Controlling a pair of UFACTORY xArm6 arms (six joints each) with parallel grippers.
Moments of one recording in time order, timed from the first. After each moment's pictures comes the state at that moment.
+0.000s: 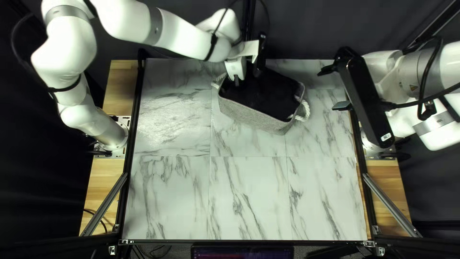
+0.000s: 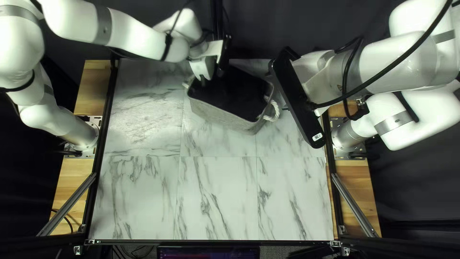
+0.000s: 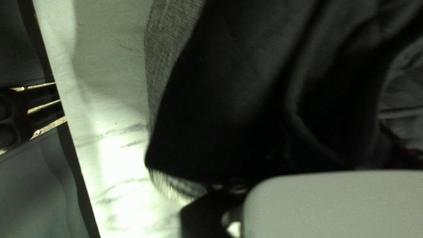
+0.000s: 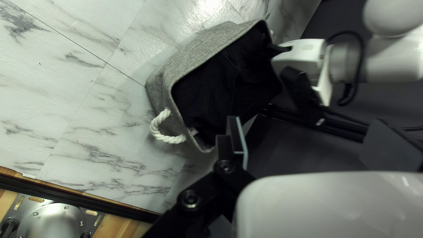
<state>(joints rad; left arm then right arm) 0.48 0.09 -1.16 -0.42 0.96 0.79 0.41 -0.70 -1.01 -0.50 1.35 -0.28</state>
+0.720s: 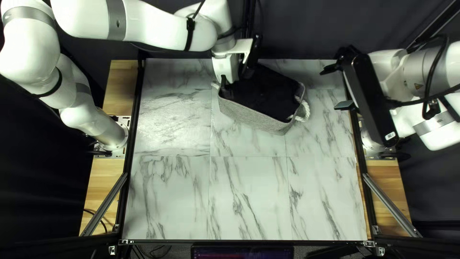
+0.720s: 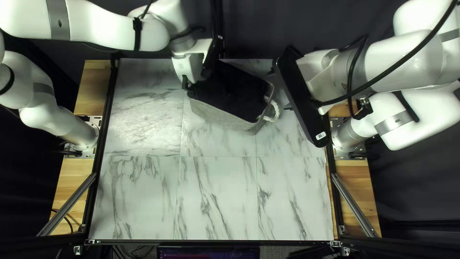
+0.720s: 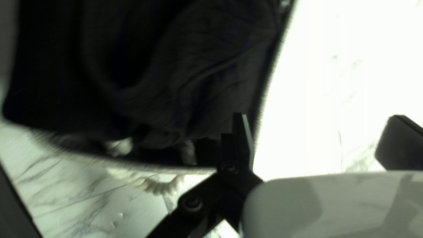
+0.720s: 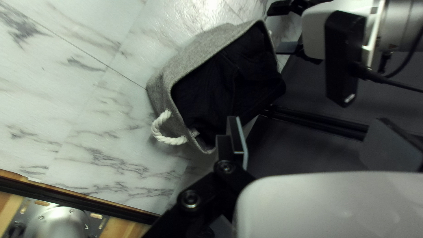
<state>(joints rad) 0.41 0.13 -1.21 -0.44 1.17 0.95 0.37 -0.69 -1.06 -0.44 1.38 -0.23</state>
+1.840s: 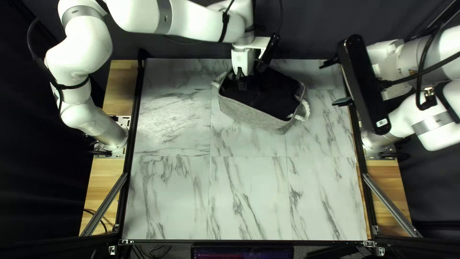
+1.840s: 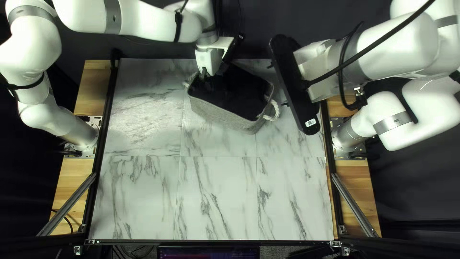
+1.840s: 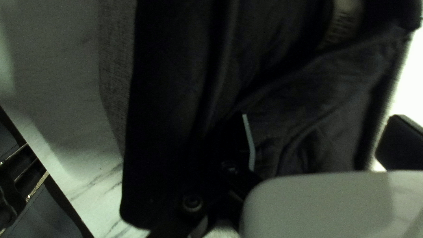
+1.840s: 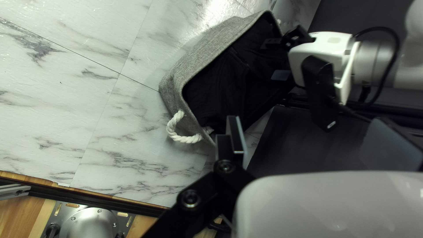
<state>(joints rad) 0.45 0.41 -1.30 -0.47 0.88 0.93 0.36 -0.66 -1.08 -0.43 1.40 -0.22</state>
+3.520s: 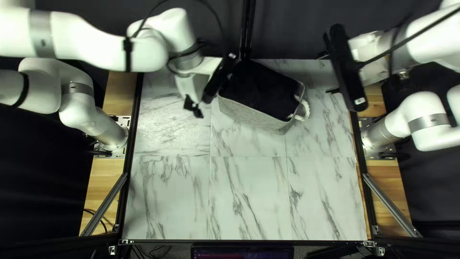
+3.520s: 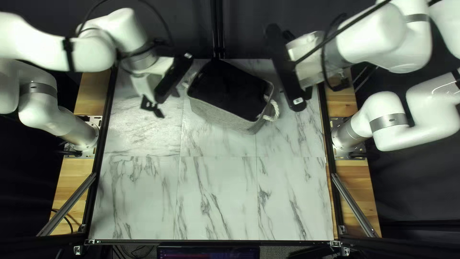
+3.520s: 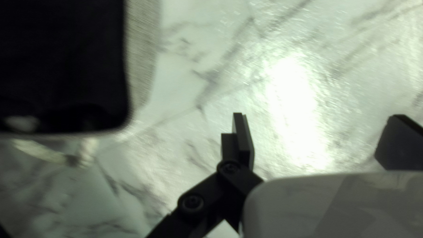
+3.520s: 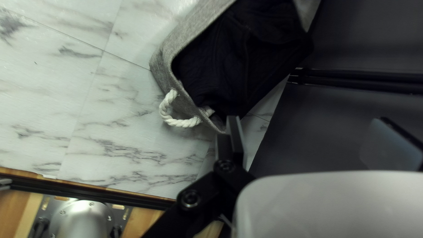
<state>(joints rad) 0.16 -0.62 -0.68 -0.39 1.17 0.59 -0.01 -0.68 -0.87 -0.28 1.22 -0.51</state>
